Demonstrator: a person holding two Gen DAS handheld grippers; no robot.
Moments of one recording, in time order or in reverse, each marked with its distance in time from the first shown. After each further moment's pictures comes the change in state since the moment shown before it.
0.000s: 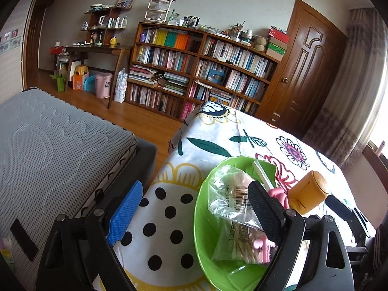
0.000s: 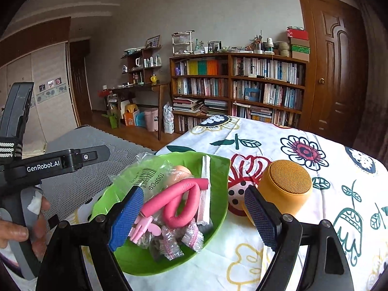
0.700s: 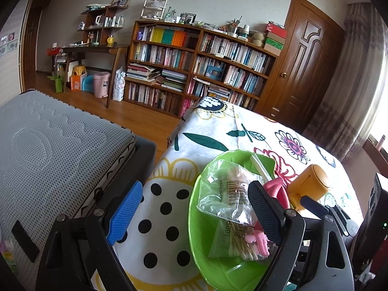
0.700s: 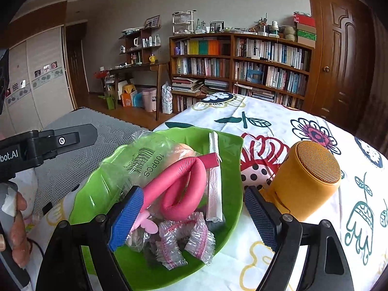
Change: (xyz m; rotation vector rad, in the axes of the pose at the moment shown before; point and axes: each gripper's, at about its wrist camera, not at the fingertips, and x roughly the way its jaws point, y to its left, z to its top) left arm 0.005 -0.011 -0.002 0.027 0.020 0.003; right arm 0.042 0.009 -0.010 -0.033 0.120 -0.028
